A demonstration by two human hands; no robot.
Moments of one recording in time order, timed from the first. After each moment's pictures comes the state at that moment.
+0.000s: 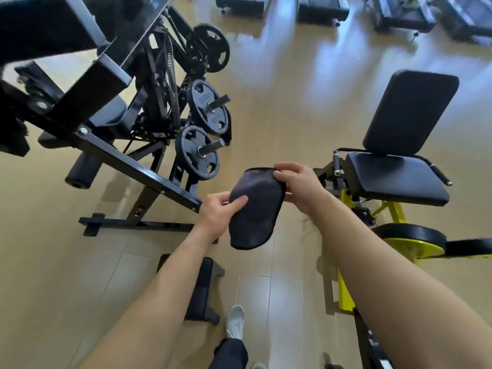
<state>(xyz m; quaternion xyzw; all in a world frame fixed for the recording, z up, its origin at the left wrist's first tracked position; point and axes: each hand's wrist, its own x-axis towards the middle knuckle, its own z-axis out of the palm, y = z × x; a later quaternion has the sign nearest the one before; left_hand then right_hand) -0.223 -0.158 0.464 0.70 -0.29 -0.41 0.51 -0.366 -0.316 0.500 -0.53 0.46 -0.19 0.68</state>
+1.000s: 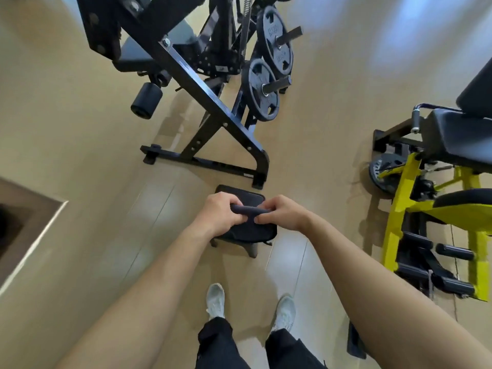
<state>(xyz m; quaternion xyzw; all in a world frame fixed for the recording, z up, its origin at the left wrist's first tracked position) -0.184 0.081 0.390 0.85 -0.32 -0.36 0.22 -0.312 -0.071 0.376 -0.76 0.28 0.20 0.55</state>
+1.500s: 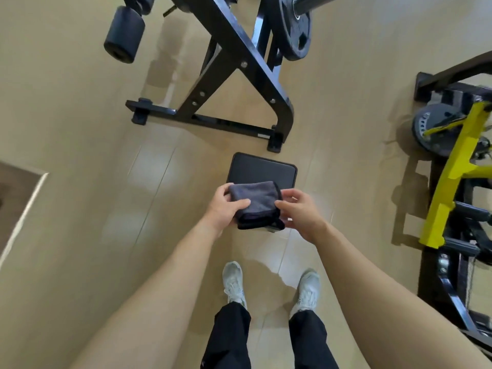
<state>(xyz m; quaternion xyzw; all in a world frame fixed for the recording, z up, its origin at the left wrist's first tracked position) -0.084 0.110 0.149 0.70 0.04 -0.53 0.47 -0.236 -0.021 0.159 -0.49 0.53 0.04 0.69</state>
